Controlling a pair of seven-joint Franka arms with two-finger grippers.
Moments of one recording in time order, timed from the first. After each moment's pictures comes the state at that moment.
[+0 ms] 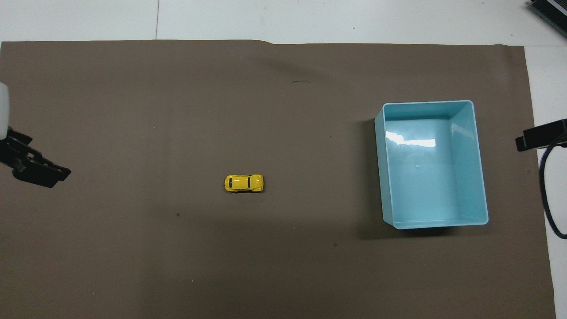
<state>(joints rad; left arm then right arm) -0.03 -0.01 -0.09 -1.52 -0.01 1.45 0.65 0.02 0.05 -0.04 -1.33 0.00 1.38 -0.09</state>
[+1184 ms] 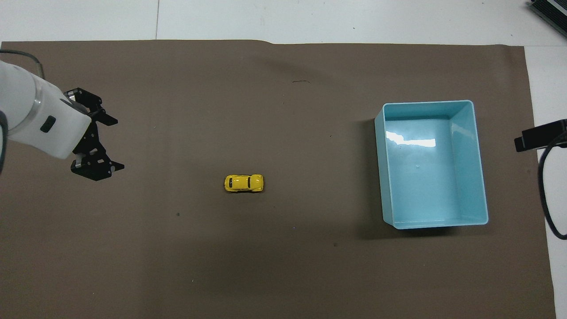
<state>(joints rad) -0.09 0.07 -0.09 -1.63 -0.15 1.66 1.23 0.02 0.05 -0.04 -1.33 0.00 1.38 -0.09</state>
